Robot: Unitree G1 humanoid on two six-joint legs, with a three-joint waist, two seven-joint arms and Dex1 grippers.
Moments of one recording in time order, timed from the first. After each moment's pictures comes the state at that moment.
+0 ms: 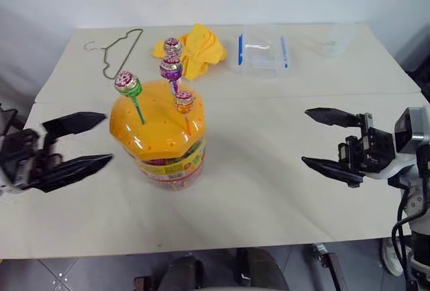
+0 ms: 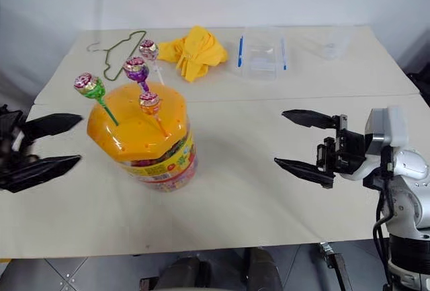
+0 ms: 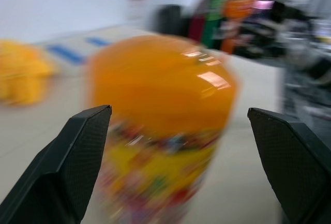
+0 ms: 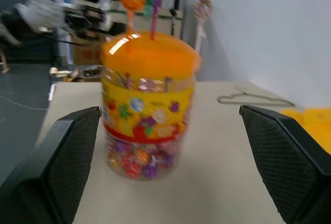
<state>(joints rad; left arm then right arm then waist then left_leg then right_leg) -0.06 0.99 0.66 -0.37 -1.18 0.66 -1.05 -0.26 -0.71 -0.29 -0.32 0.93 0.23 1.25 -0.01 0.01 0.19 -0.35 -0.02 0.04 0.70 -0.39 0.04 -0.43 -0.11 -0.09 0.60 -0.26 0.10</state>
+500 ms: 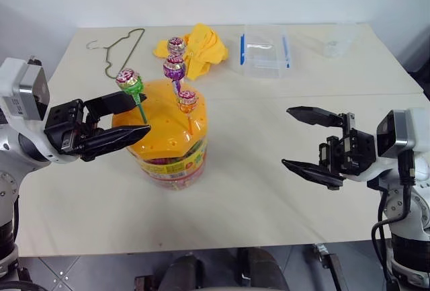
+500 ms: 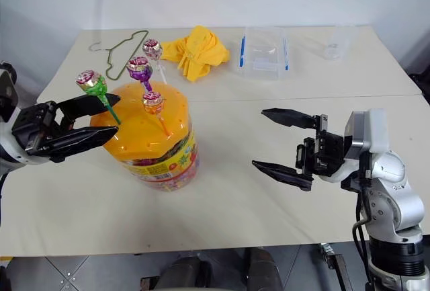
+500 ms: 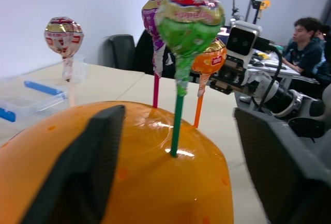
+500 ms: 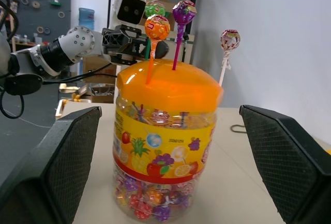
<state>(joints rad) -0.34 0.90 0.44 -0.33 -1.14 0.65 -1.00 -0.27 -0.62 -0.24 -0.38 0.87 0.22 1.18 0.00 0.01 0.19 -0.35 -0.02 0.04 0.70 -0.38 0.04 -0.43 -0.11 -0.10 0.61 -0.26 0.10</state>
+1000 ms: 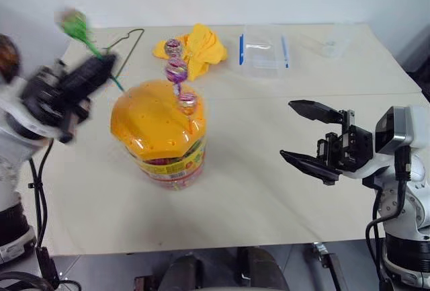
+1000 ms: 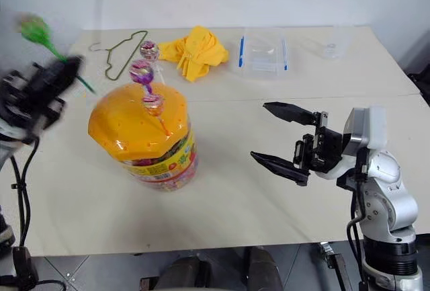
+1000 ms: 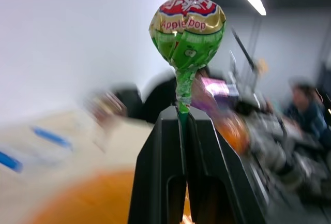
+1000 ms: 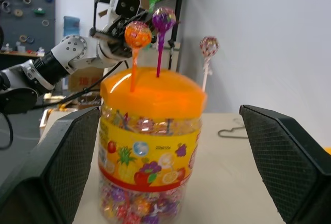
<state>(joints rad) -0.46 0.81 0.60 -0.15 -1.37 0.71 -0.76 -0.29 -0.57 -0.23 -0.38 0.87 0.22 1.12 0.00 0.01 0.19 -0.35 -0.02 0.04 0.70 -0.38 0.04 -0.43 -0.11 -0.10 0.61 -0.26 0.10</state>
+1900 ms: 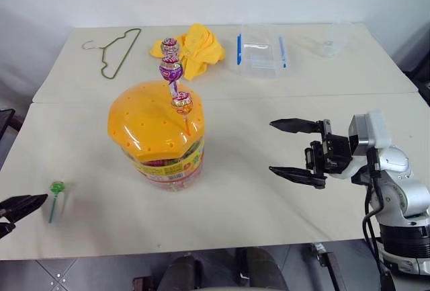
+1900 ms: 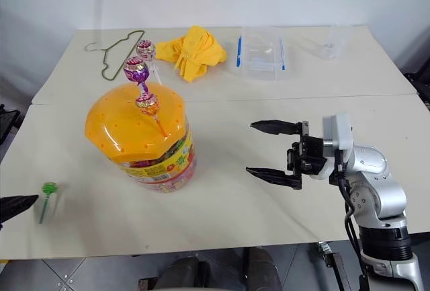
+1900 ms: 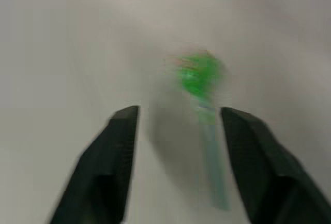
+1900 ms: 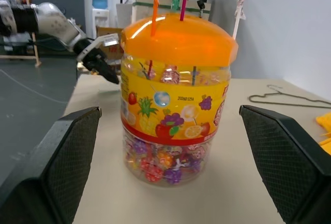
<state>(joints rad) 0.36 0.96 0.84 0.13 -0.71 0.71 -0.79 -0.34 -0.62 -0.14 -0.24 0.79 0.25 1.28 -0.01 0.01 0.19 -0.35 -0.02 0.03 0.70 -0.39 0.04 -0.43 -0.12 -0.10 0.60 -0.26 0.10</state>
